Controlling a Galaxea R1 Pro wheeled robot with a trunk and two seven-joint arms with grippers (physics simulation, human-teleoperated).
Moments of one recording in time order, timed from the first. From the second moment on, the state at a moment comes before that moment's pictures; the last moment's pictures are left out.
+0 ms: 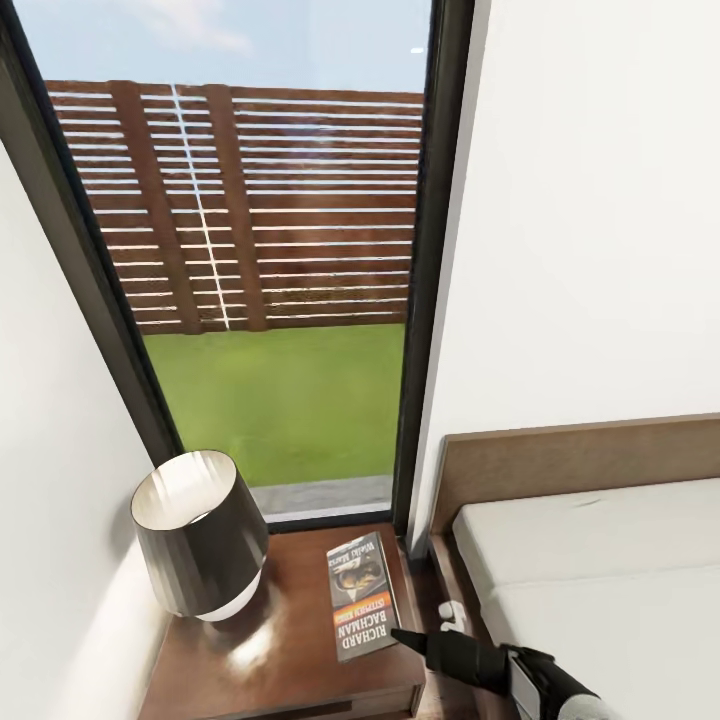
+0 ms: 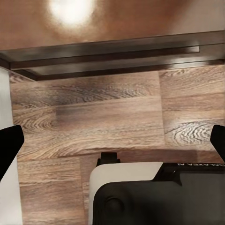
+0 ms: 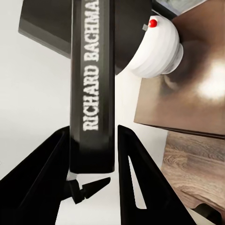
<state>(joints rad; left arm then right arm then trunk) -0.28 0.05 -0.34 -0.12 0.37 -0.21 -0.01 -0.58 0.01 -0.56 -0.17 0.32 0.17 1.13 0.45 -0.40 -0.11</state>
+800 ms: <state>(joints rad) -0.29 0.05 -0.34 -0.13 0.38 -0.13 -0.01 -0.59 0.01 -0.55 -0.17 0.32 0.18 1.12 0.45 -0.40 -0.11</state>
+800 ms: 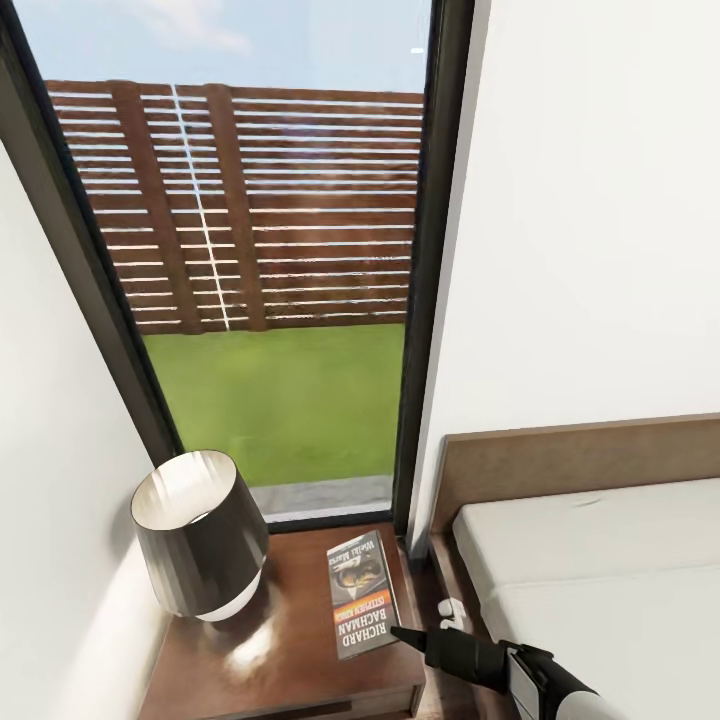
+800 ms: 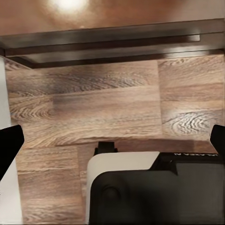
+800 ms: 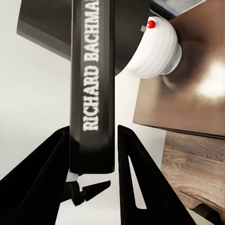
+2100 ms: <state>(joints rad) -0.41 0.06 -0.34 -0.20 0.39 0.08 -0.02 -0.59 0.02 -0.55 -0.17 0.32 0.17 1.12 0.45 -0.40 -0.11</state>
